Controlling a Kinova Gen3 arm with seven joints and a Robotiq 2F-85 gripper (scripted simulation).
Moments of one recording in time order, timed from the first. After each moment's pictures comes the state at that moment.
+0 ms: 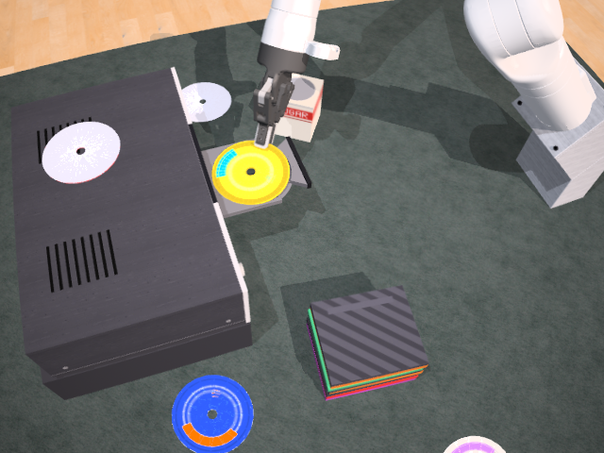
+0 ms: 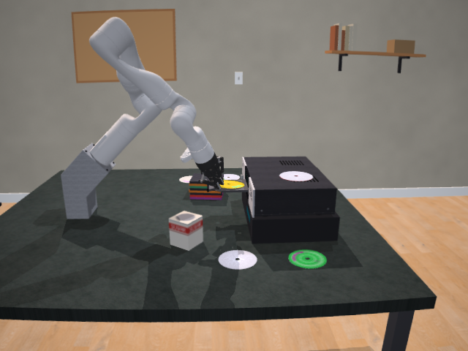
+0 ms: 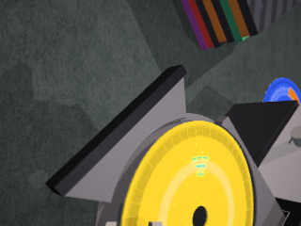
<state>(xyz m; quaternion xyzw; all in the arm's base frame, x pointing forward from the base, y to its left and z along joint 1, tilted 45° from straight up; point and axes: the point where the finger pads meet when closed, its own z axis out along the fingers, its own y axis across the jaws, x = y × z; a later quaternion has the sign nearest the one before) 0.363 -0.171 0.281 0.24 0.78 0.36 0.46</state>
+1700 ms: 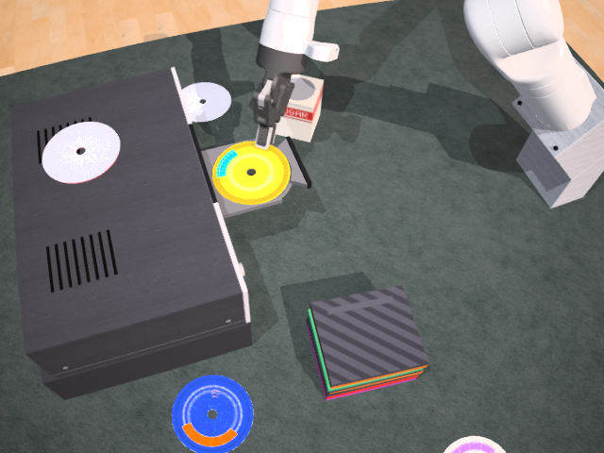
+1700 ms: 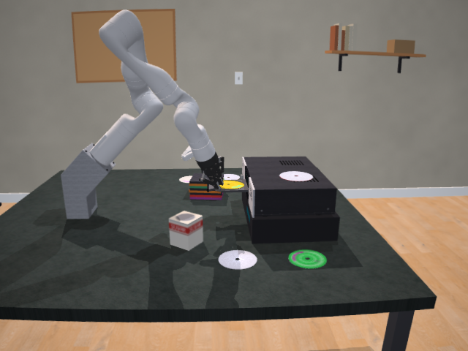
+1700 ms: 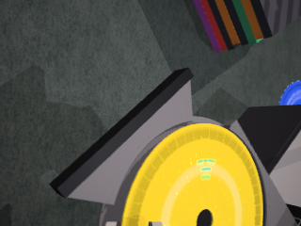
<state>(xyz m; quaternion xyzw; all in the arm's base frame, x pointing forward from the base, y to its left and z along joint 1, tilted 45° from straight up) 0.362 -0.170 0.280 0.25 0.79 0.33 0.45</state>
